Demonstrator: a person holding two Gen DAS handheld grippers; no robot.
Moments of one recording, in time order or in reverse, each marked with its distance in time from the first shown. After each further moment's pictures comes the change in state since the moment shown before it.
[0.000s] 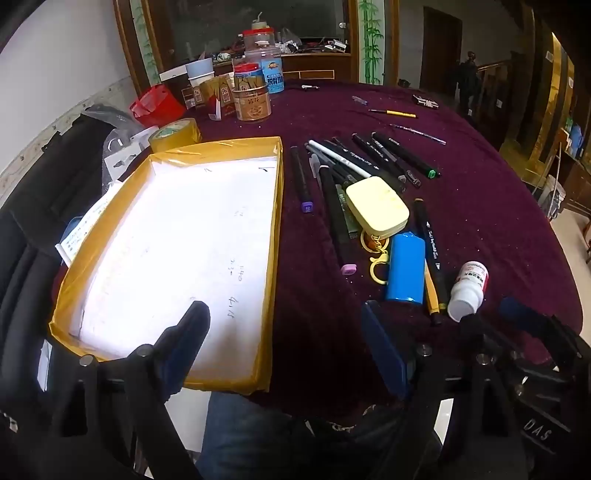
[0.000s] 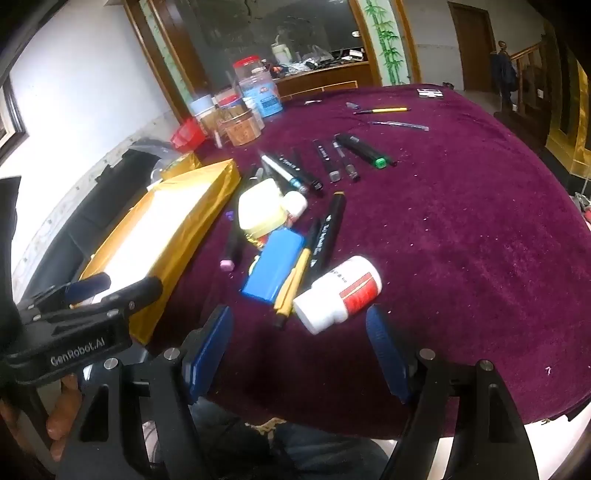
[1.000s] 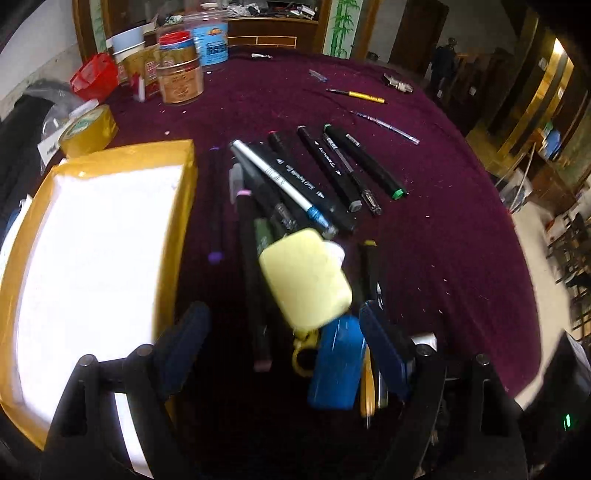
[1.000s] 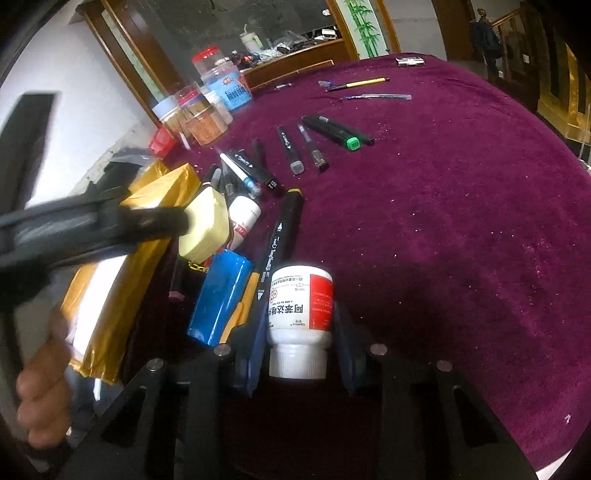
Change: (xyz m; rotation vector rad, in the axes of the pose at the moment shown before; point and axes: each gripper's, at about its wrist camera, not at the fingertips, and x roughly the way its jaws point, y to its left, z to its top) left arm 0.071 -0.049 0.089 0.004 0.174 -0.194; right arm 0.039 -0.046 0.020 0.111 0.081 0.025
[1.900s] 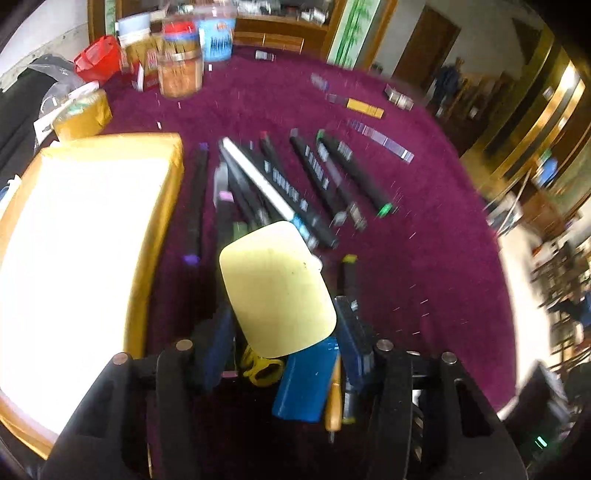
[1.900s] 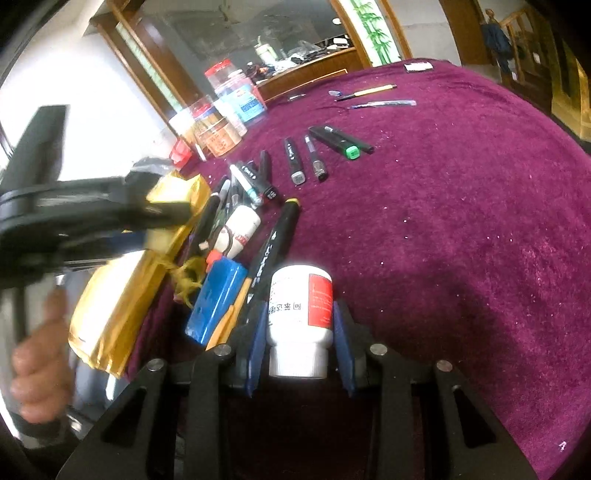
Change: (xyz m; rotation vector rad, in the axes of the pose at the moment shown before) left arm -0.014 0.008 0.002 -0.107 -0.033 -0.099; right arm -0.001 -0.023 0.003 -0.004 -0.054 0.097
